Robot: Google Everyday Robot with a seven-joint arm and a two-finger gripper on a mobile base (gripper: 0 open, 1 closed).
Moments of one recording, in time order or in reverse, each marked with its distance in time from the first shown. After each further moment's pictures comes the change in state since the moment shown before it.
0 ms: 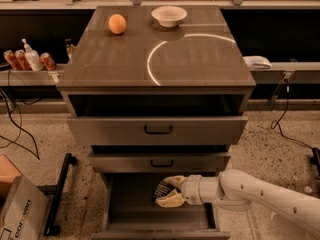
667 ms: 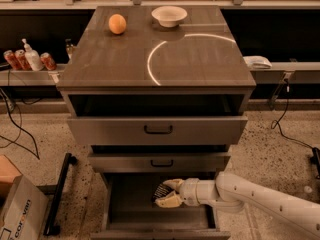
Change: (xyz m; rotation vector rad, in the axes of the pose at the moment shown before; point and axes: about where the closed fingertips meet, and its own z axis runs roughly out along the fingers) arm 0.044 -0.026 0.033 -0.004 -0.014 0.074
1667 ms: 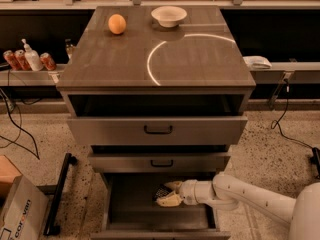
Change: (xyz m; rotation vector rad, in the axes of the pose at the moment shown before) arm 0.047 -0.040 0.033 -0.020 0.011 0.091
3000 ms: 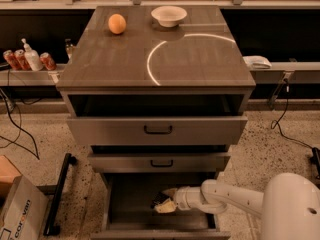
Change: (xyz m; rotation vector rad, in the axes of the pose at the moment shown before) arm 0.068 -0.032 0.053 0.057 0.130 -0.030
